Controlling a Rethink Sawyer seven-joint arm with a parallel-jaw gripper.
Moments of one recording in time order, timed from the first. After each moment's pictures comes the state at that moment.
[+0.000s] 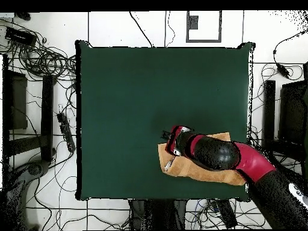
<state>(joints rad) -1.06 -0.58 0.86 2.04 -0.26 0.54 0.37</state>
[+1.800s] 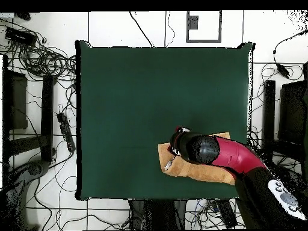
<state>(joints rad) -0.66 -0.68 0.37 1.91 -0.21 0.54 0.37</state>
